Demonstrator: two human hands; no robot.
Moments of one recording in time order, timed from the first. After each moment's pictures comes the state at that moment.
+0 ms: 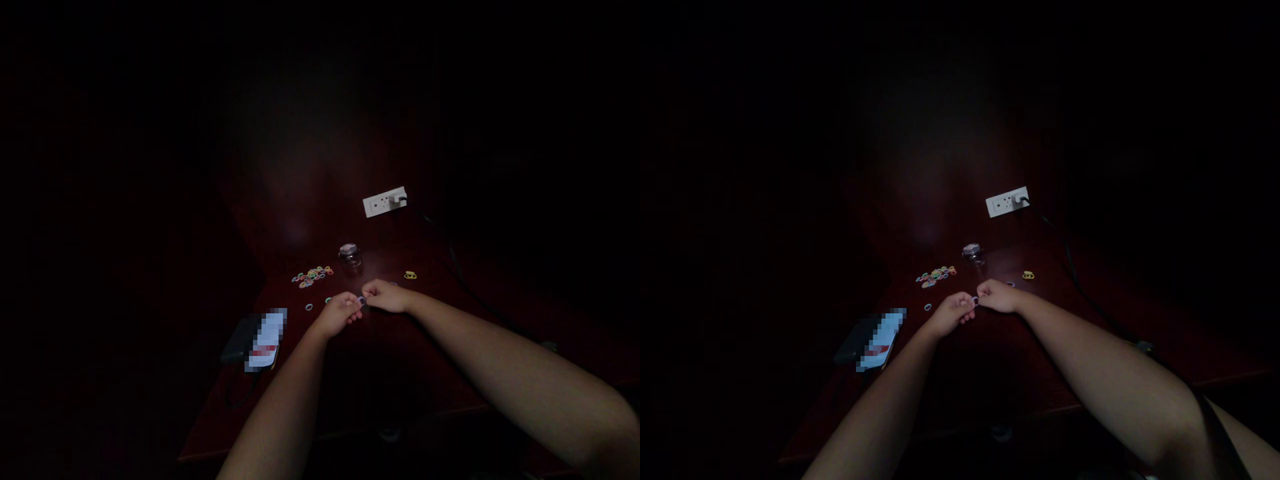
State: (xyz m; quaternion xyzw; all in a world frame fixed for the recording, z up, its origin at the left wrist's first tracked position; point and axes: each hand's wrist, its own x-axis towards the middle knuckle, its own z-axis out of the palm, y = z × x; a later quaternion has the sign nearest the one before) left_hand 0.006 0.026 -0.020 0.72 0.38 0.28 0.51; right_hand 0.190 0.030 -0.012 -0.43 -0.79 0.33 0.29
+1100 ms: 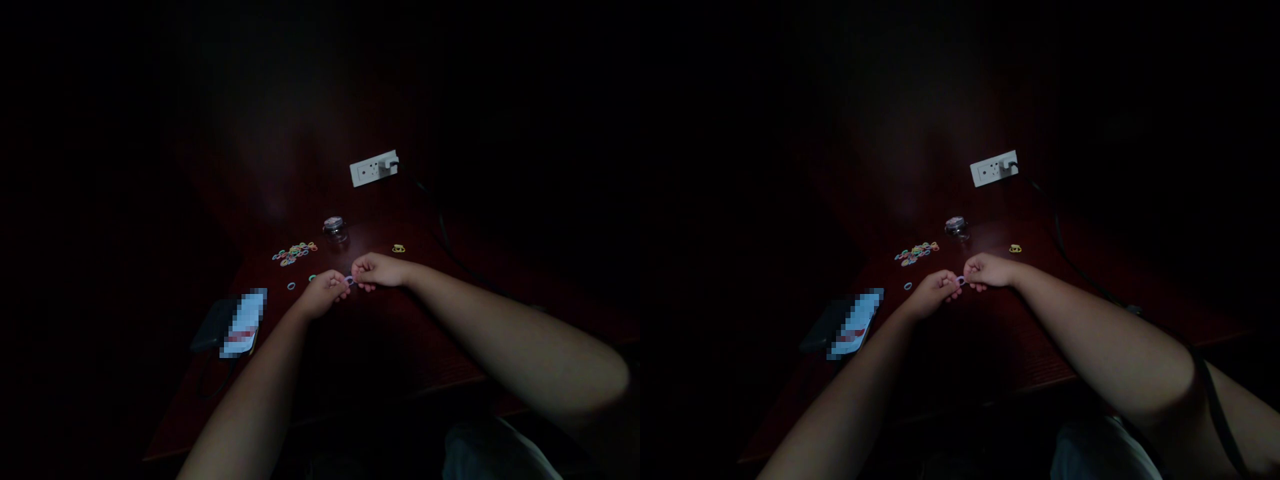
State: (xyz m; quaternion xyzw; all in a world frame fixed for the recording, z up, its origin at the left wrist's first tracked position) left_hand 0.003 0.023 -0.019 0.73 0.38 0.27 0.49; right_hand 0.201 0.026 -0.014 -0.37 -0.73 0.51 0.28
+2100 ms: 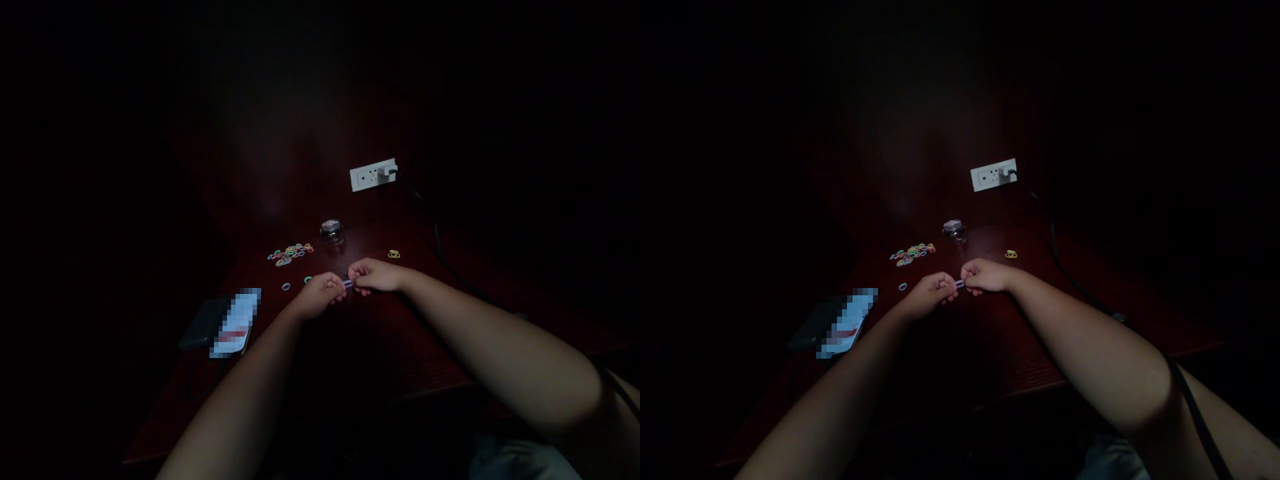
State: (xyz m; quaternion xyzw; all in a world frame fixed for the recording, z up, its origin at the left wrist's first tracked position) left_hand 0.006 0.021 -0.016 0.73 0.38 0.26 0.50; right_hand 0.200 0.023 -0.011 -0.38 -0.72 0.51 0.27
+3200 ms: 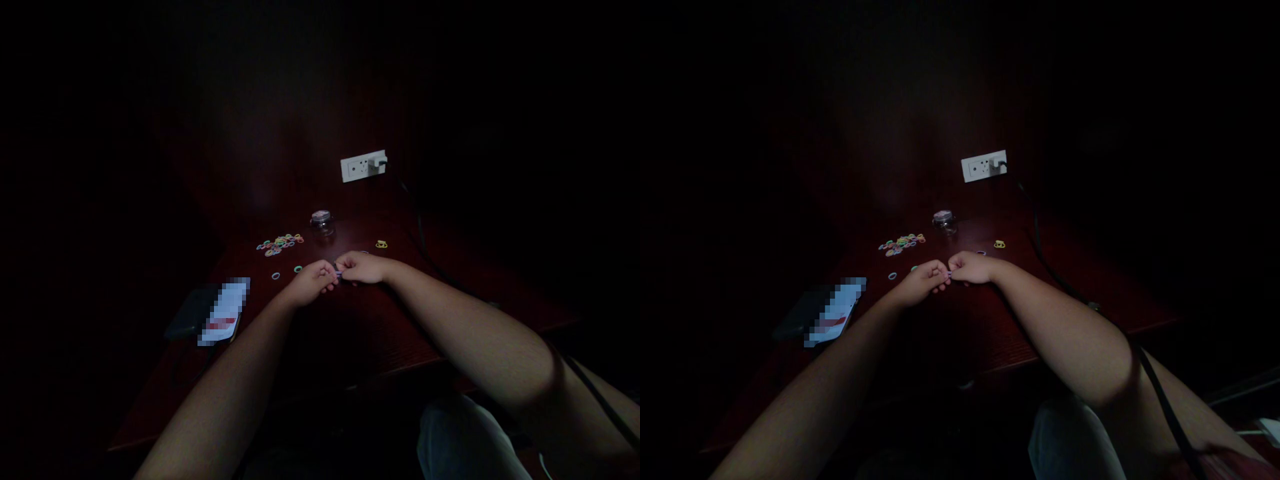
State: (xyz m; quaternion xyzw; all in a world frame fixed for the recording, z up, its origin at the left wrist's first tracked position) left_hand 0.012 0.020 -0.014 0.74 0.35 0.26 0.51; right_hand 0.195 0.009 0.000 -0.42 -0.79 0.39 0.21
